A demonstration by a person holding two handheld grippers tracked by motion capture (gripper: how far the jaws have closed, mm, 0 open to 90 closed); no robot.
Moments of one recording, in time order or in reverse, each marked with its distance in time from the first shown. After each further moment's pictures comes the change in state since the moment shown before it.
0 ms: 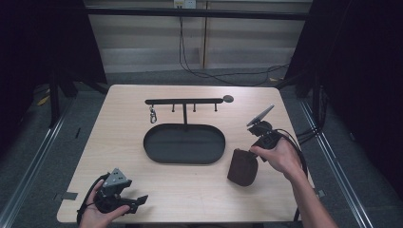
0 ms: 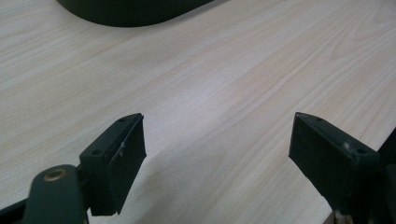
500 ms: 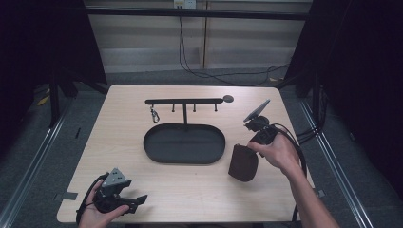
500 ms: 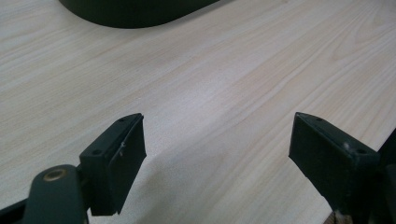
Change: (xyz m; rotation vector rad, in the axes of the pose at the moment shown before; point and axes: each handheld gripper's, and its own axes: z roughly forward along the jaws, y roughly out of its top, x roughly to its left) left arm 0.001 0.000 -0.002 0.003 0.001 0.007; right arm 0.011 0.013 -0.012 0.010 -0.080 -0.004
